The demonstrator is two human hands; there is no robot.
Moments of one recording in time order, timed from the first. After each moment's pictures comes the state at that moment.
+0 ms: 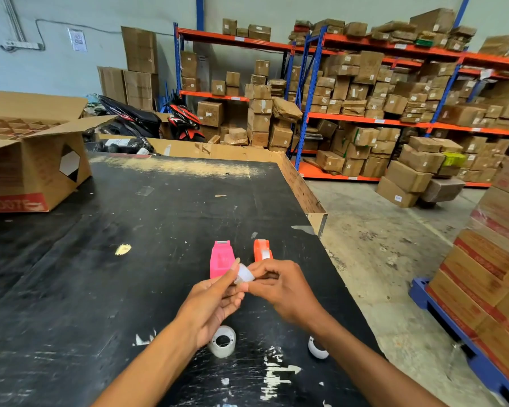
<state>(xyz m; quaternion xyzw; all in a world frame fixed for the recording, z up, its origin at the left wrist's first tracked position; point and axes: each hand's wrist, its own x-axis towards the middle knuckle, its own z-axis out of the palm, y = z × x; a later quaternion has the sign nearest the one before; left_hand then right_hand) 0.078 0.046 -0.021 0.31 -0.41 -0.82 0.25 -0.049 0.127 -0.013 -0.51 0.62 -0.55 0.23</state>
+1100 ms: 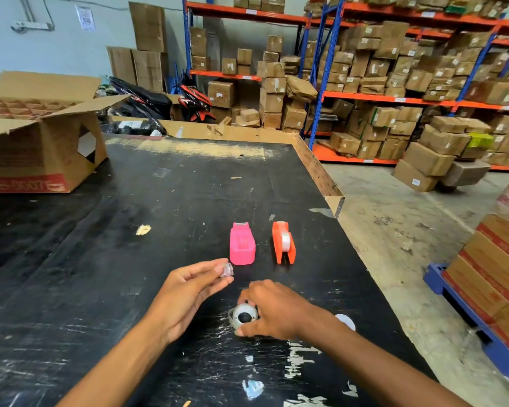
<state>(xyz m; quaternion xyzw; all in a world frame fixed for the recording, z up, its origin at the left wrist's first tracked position) 0.139 0.019 -0.033 0.28 -0.45 -0.78 0.33 -0.007 0.116 -0.029 -0.68 0.71 -0.08 0.15</state>
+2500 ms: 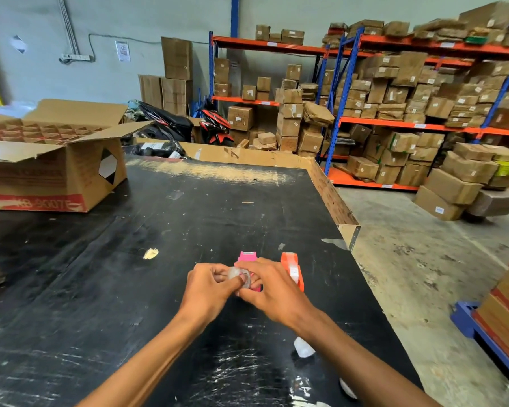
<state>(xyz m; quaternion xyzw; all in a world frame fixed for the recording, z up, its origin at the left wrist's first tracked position) 0.086 -0.013 -0.024 0.39 -0.69 -0.50 0.35 -0.042 0.061 -0.011 -0.66 0.66 -0.34 0.11</state>
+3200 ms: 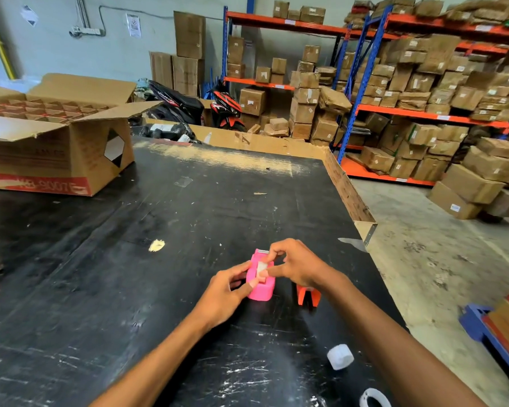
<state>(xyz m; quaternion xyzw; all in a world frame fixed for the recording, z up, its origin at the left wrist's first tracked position) 0.066 -0.058 -0.084 0.31 -0.73 -0.54 0.27 -0.116 -0.010 -0.029 -0.62 0.71 -0.26 0.20</state>
